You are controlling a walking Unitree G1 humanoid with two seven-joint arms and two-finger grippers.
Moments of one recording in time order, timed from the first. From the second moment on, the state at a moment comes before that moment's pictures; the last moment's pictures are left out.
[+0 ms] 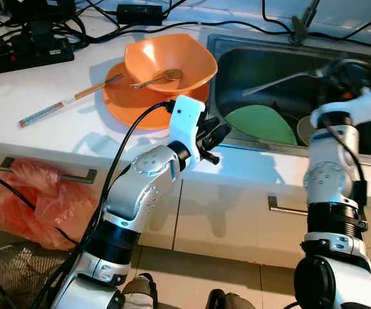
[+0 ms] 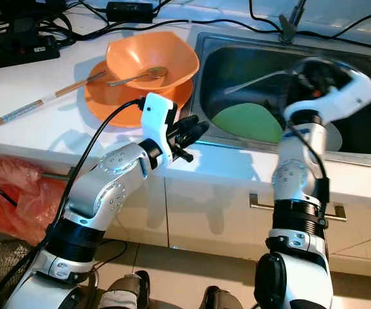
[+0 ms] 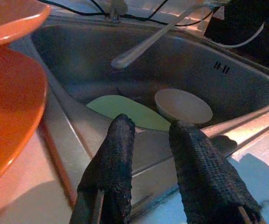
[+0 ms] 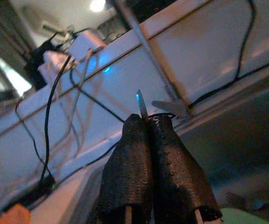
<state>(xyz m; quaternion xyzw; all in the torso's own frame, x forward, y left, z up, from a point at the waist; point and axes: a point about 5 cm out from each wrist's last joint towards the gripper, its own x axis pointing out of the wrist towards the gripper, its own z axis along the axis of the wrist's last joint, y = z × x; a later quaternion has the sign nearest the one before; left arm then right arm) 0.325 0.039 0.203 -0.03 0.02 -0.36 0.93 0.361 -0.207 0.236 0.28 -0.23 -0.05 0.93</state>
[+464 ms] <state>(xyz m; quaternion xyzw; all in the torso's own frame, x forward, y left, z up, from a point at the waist) 0.324 0.038 0.201 -0.01 0.02 -0.36 0.93 0.365 -0.181 0.221 0.17 -0.21 -0.01 0.96</state>
